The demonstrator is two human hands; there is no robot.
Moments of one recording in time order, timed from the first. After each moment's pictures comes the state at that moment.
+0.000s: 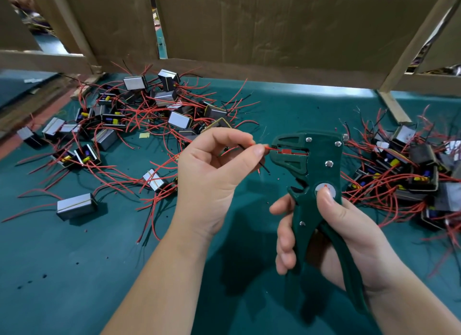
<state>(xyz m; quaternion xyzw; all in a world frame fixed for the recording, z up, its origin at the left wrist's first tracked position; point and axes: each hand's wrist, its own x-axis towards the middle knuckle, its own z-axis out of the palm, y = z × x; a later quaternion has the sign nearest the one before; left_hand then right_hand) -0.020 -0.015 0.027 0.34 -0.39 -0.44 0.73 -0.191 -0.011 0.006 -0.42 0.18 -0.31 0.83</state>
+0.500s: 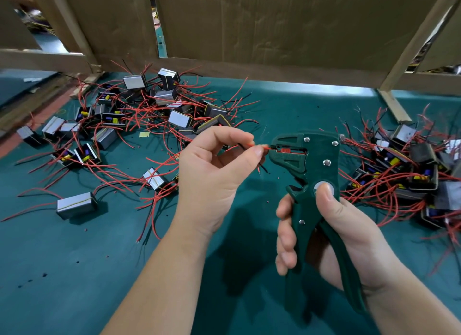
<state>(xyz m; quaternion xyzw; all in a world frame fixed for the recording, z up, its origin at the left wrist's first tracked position) -0.018 -0.017 0.025 0.38 -0.42 -0.40 0.72 -0.188 -0.008 0.011 -0.40 0.21 -0.31 0.83</state>
